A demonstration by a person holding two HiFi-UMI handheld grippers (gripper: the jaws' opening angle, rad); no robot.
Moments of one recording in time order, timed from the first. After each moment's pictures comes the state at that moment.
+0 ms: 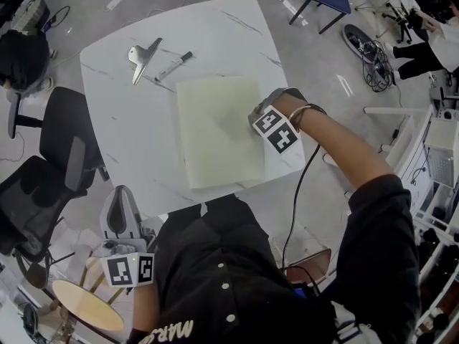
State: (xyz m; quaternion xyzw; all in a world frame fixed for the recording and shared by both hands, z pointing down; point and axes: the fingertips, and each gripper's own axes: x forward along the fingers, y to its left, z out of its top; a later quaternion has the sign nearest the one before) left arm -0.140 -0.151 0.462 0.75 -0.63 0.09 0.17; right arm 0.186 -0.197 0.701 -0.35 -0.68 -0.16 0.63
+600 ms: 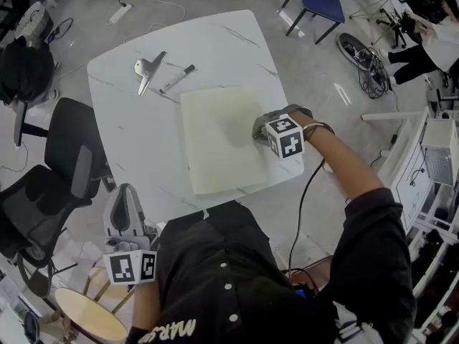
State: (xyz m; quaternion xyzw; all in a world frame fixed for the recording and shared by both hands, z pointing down) left arm -0.142 -0.164 0.444 0.77 -0.62 0.07 0.15; right arm 0.170 -0.208 0.682 -0.18 -0.78 -0.07 0.59
